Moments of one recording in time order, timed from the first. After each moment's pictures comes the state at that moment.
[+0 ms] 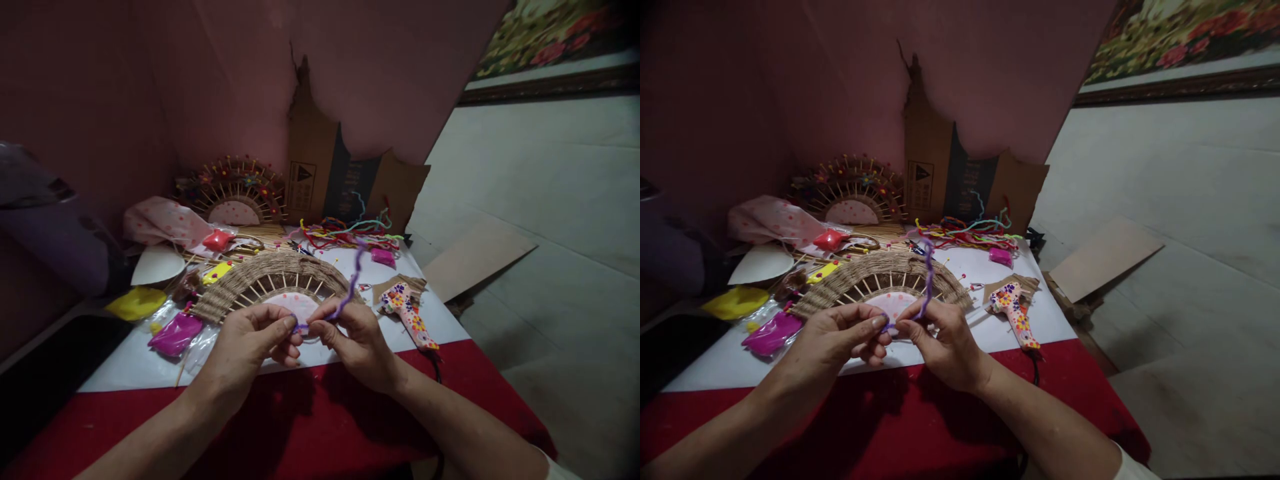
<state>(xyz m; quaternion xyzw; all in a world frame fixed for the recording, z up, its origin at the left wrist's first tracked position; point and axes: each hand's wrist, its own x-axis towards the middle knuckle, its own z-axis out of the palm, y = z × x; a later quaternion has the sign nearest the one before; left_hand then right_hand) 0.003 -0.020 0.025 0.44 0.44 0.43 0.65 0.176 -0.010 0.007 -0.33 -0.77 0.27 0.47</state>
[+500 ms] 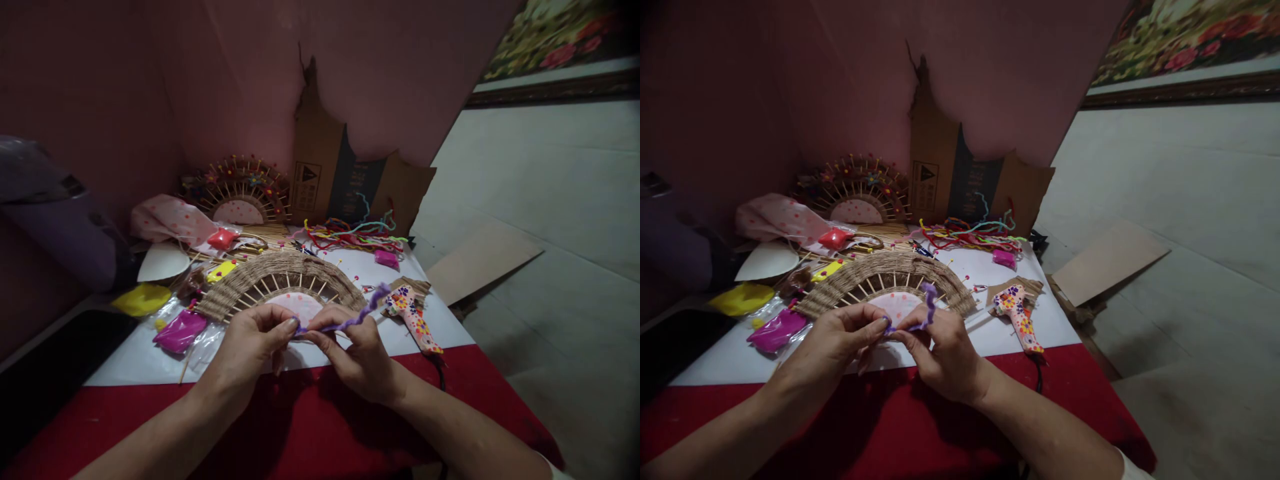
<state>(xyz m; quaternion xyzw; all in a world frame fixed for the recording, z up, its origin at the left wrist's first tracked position) 0.003 -0.017 0.014 0.43 0.47 0.44 0.63 0.169 -0.015 0.002 -0.31 -0.81 0.19 0.47</state>
